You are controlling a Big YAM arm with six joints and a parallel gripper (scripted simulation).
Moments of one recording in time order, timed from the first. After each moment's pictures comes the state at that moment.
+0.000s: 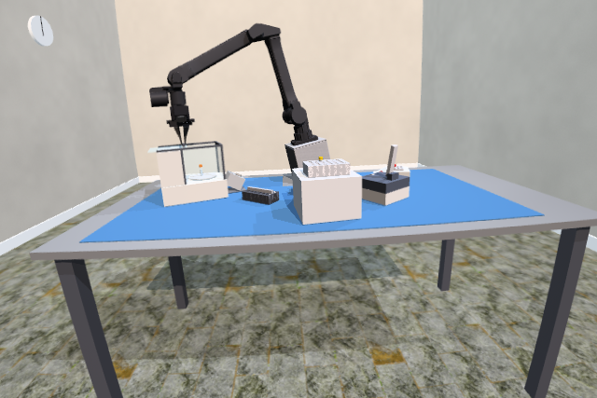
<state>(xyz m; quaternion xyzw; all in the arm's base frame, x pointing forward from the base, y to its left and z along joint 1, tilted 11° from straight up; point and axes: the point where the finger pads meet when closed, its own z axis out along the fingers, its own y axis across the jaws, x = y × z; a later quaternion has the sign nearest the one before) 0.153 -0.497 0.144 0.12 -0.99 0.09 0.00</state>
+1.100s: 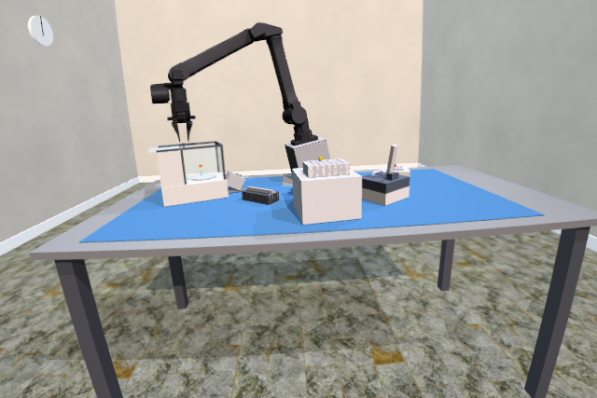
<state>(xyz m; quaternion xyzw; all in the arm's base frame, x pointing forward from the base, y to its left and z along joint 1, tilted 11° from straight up) 0.151 -0.491 0.155 0.12 -0.99 0.09 0.00</state>
